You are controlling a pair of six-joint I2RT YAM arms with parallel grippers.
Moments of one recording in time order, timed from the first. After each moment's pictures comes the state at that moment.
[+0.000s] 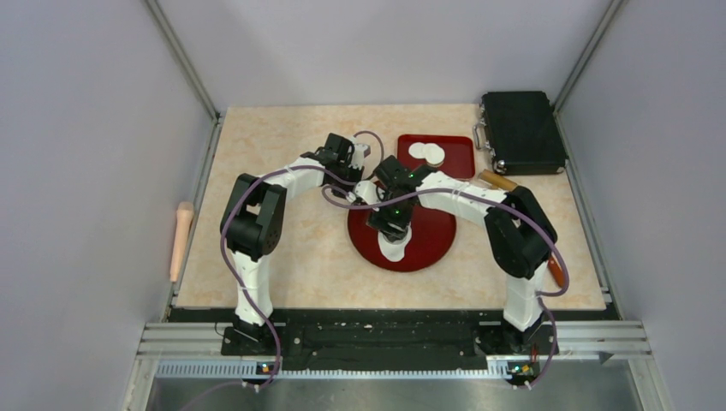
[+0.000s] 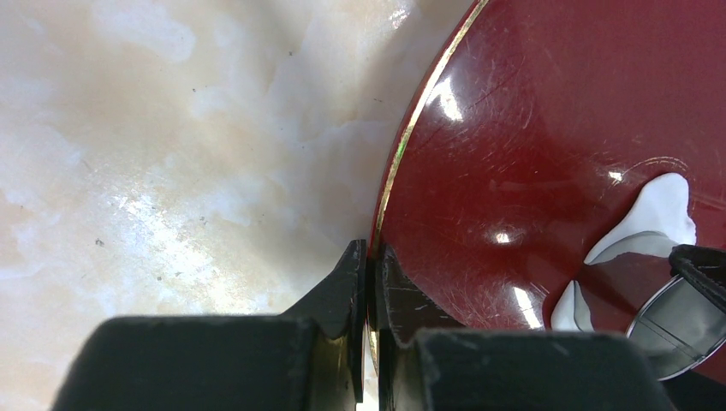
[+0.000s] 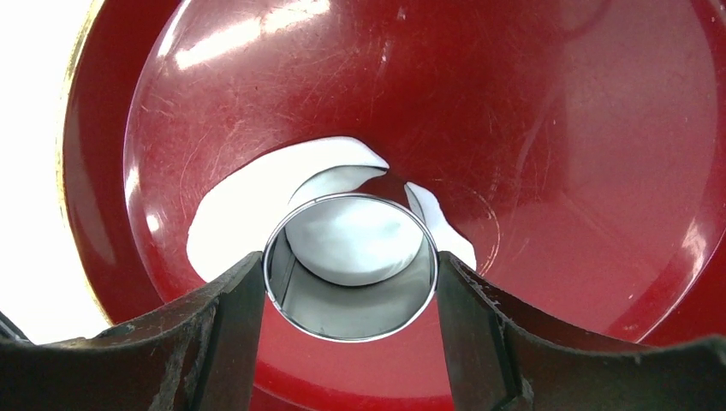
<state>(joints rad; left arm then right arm) -0.41 2.04 1.42 -0.43 0.29 -0.06 0.75 1.92 1.42 -0.74 -0.18 -0.54</state>
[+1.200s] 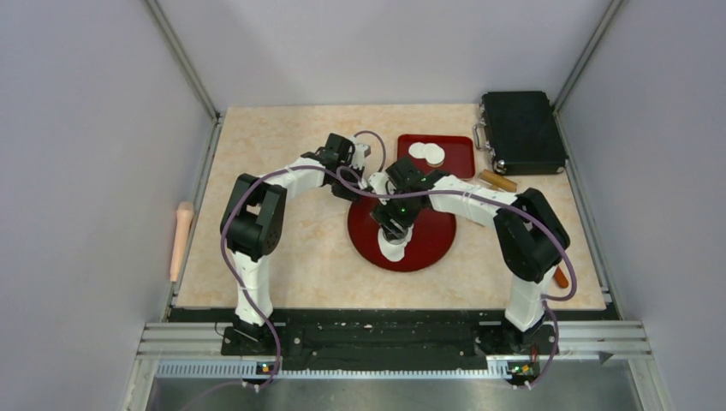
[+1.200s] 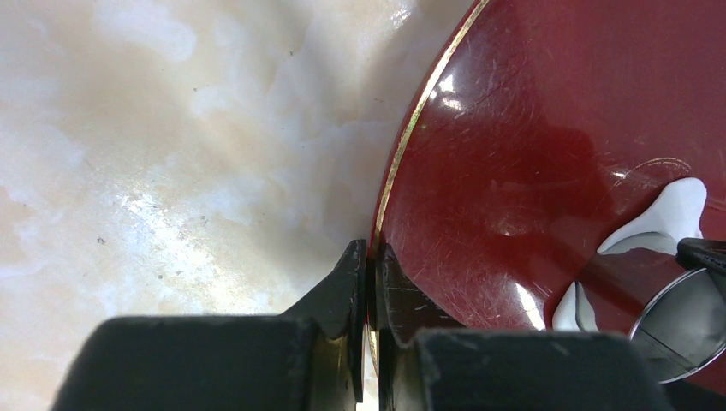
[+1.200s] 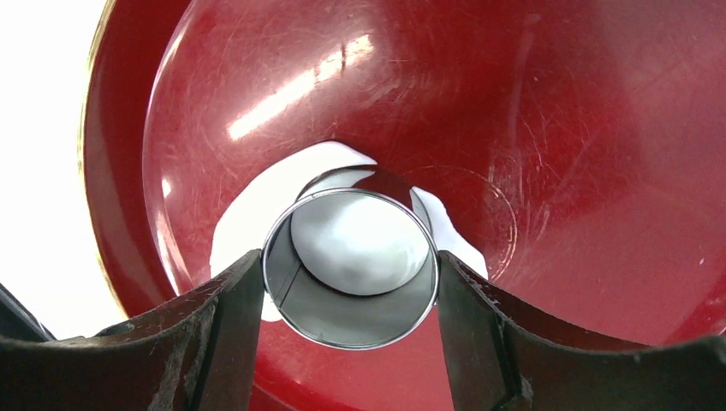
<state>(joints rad) -0.41 2.04 1.42 -0.43 0.27 -0.06 0.70 1.85 1.28 -0.57 -0.21 -0.25</state>
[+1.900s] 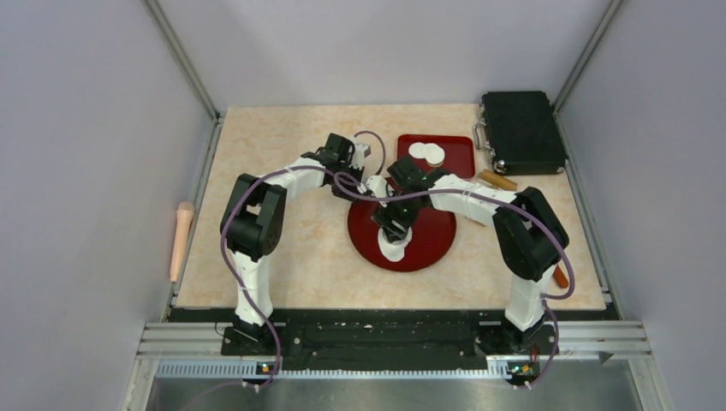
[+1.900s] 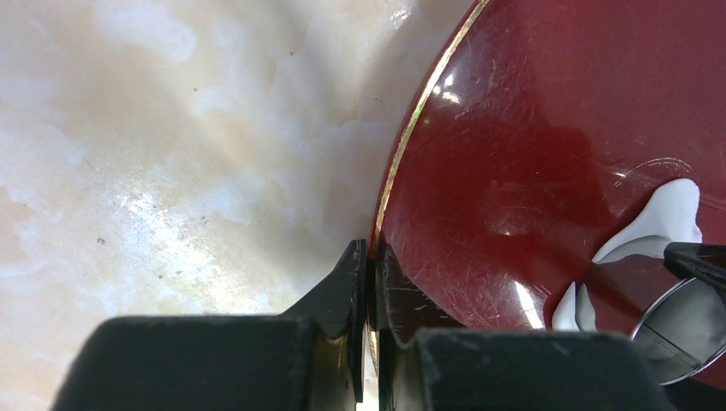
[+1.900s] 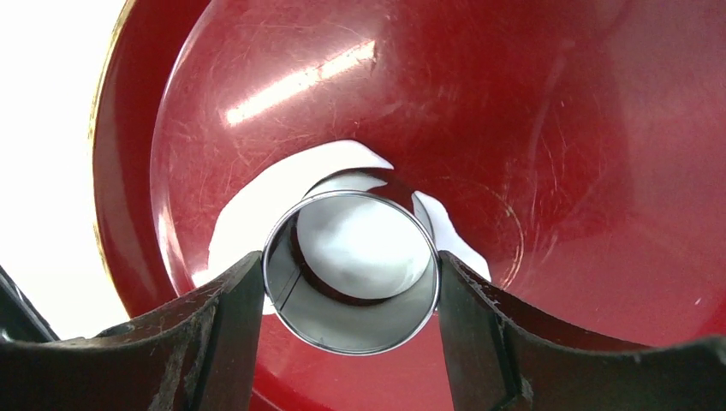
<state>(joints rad) -0.41 2.04 1.42 -0.43 0.27 -0.06 0.68 1.88 1.31 -0.62 -0.31 -0.45</state>
